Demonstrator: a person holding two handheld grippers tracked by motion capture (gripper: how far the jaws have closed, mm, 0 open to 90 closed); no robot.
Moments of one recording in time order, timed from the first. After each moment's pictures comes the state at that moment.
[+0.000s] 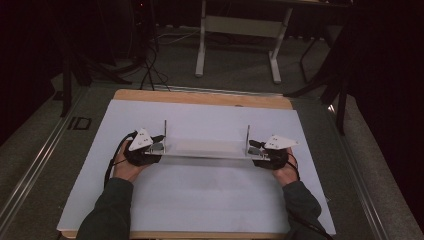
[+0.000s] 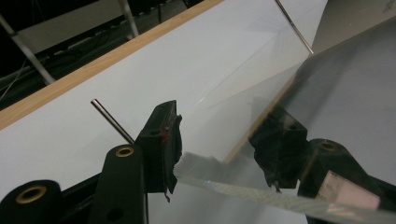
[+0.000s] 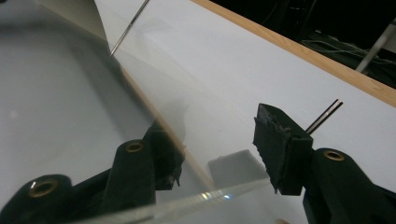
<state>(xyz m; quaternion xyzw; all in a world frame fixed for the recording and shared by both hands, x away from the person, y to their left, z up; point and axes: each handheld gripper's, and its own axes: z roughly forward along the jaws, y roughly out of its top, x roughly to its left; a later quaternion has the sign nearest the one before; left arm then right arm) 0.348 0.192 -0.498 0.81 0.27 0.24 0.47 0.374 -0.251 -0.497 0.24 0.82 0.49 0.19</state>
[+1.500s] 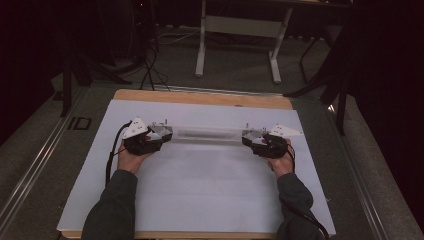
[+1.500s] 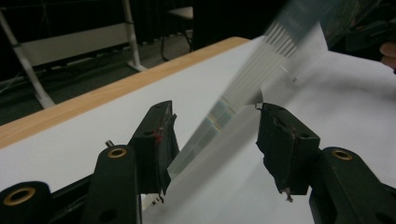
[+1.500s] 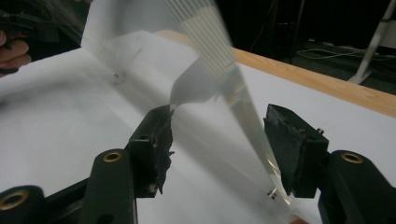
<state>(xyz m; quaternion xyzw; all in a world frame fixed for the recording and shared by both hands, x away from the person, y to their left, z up) 0.374 0.199 -0.491 0.74 0.31 0.23 0.55 0.404 -0.253 -0.492 0.30 0.76 0.55 0.16</state>
